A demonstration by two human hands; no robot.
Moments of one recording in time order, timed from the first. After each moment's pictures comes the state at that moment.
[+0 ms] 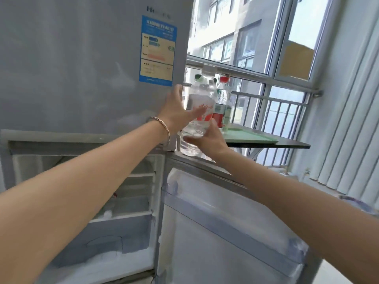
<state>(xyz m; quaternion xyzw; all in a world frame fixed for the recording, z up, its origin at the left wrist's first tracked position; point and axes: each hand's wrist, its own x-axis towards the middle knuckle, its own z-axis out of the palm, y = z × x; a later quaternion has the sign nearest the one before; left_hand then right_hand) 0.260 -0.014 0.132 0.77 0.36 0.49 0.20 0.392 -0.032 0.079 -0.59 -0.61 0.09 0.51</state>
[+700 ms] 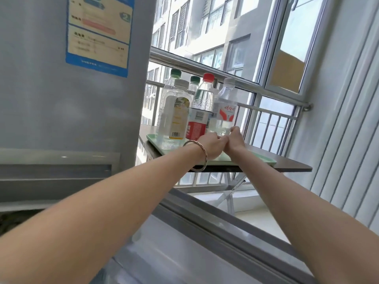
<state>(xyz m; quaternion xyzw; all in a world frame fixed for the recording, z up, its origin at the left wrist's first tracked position) 0.471 0.107 0.097 0.86 0.34 0.32 0.22 0.589 0.114 0.099 -0.74 -0.47 -0.02 0.49</state>
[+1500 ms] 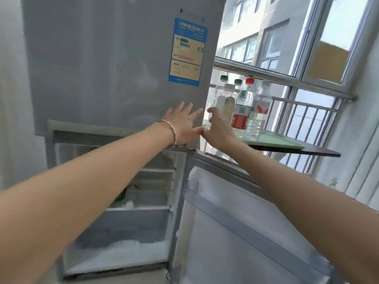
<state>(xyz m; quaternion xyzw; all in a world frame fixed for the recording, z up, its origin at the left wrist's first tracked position) 0.212 0.007 0.106 0.84 0.48 0.19 -0.13 0.358 -0.005 0.094 -0.61 -0.69 -0.08 0.39</state>
